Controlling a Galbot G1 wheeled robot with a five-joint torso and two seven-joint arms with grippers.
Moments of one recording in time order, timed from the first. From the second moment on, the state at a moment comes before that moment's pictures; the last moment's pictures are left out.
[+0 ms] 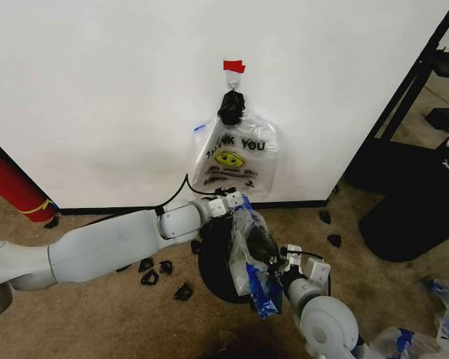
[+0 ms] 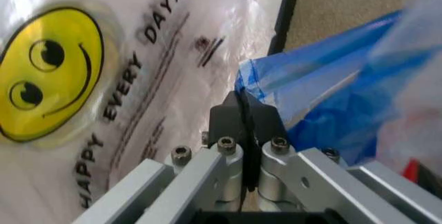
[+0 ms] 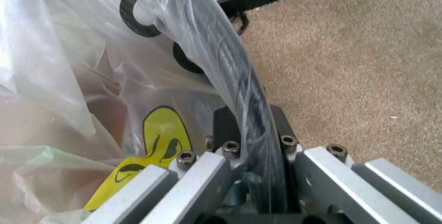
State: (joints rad) left arm 0.04 -0.85 0.90 -1.69 -0.39 0.42 -0.03; right arm -1.34 1.18 0.16 2.15 0.87 -0.50 0.61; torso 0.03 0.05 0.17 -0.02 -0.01
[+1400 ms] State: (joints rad) left arm 0.51 -0.72 0.23 -2.23 -1.62 0.64 -0.49; right arm -1.32 1.19 0.16 2.12 0.88 -0.50 0.63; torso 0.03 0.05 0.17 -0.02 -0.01
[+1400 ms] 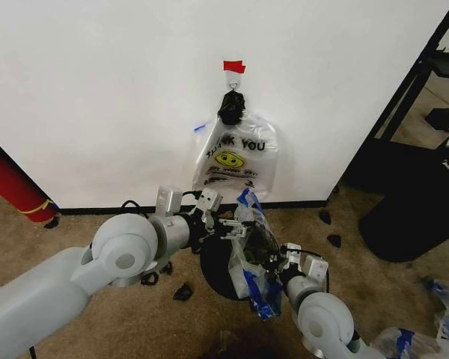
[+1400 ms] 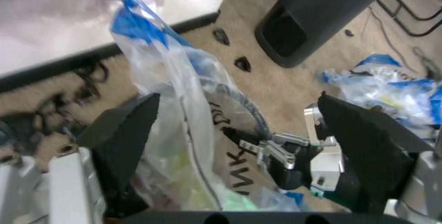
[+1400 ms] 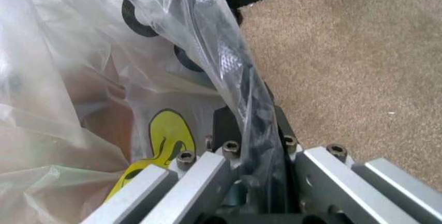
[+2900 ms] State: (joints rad) left arm 0.48 -0.70 0.28 -2.06 -1.48 0.58 -0.57; right arm -1.33 1.20 0.16 2.14 0.90 -0.49 0.63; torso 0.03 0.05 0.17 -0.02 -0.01
